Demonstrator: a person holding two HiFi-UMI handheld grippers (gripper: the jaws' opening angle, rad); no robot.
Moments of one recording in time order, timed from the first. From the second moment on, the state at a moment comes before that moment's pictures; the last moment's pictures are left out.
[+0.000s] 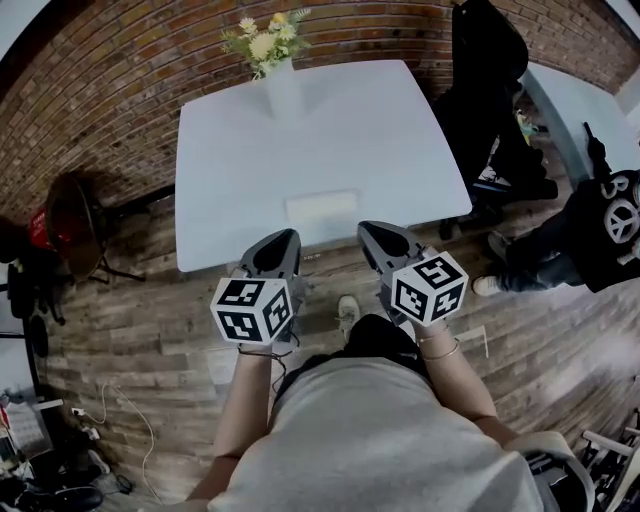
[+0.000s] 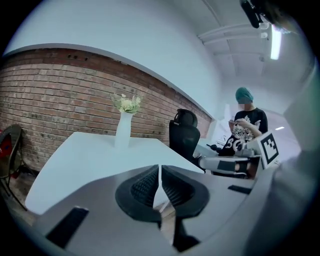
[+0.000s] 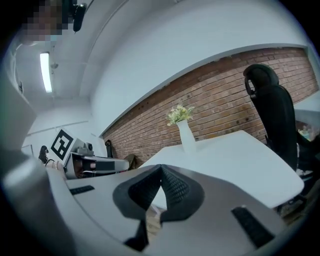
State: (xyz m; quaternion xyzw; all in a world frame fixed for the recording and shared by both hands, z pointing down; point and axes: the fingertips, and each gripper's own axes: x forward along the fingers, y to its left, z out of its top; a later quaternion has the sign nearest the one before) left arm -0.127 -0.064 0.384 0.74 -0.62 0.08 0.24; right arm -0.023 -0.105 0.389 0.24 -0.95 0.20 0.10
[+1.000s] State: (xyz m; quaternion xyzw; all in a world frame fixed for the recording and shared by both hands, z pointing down) left arm -0.145 -0.153 0.427 0.74 -0.60 0.17 0.26; right arm -0.042 -0.178 0.428 0.22 -0.94 0.24 0.13
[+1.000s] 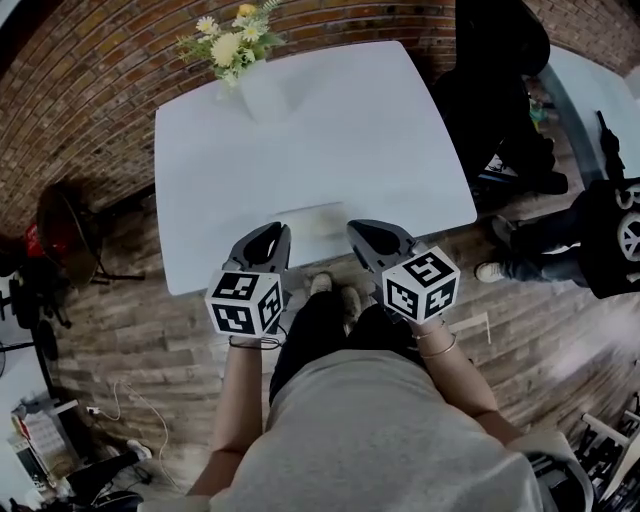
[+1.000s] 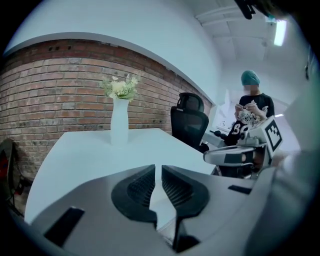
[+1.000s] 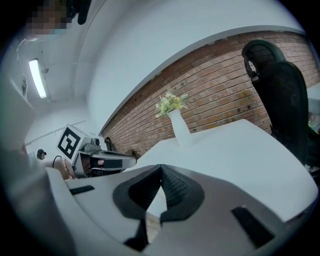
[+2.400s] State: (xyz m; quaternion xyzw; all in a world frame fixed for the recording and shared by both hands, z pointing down) left arm -0.139 -0.182 0.562 0.81 -0.23 0.54 0.09; right arm -0.052 -0.206 0.501 0.29 -0.88 0.34 0.17
